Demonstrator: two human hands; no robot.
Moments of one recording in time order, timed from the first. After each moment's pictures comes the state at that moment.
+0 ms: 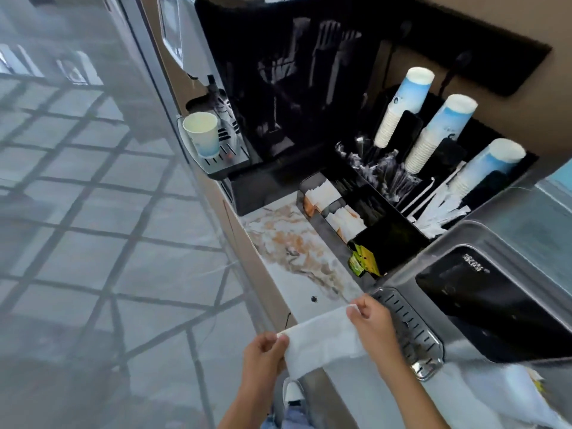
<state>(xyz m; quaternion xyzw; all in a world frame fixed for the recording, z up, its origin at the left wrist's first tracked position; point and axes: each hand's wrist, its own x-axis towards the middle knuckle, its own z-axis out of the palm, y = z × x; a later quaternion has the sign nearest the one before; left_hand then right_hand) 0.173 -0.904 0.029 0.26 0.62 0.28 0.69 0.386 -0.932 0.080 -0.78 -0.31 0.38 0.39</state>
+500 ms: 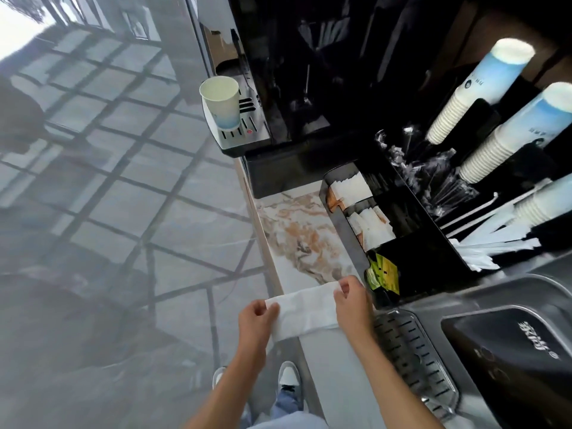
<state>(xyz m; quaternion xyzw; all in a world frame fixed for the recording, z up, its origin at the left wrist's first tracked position) 0.208 -0.846 0.000 0.27 0.70 0.31 0.58 0.398 -0.845 0.019 -0.82 -0.40 0.32 0.26</state>
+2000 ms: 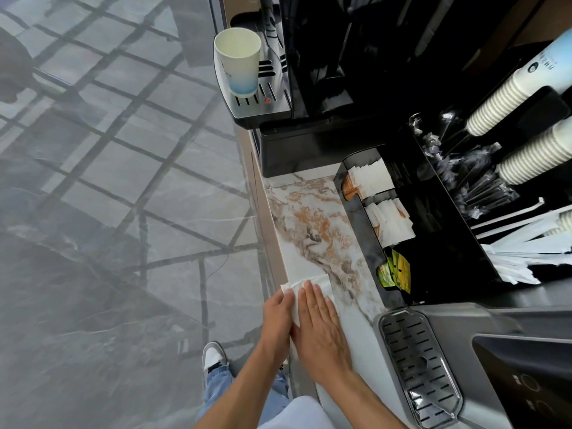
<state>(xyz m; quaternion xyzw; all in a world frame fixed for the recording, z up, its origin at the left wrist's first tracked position) 0.243 -0.852 -0.017 0.14 0.58 0.38 0.71 0.339 -0.900 -0.033 -0.66 -0.74 0.14 -0.02</state>
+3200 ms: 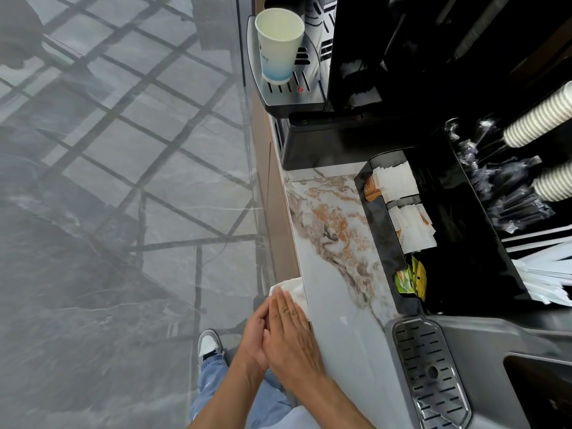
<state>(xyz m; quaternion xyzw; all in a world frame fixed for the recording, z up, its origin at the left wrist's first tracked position) 0.186 -0.874 -0.059 -0.19 0.37 0.40 0.81 0.265 -0.903 -0.031 -0.62 -0.76 0.19 0.01</state>
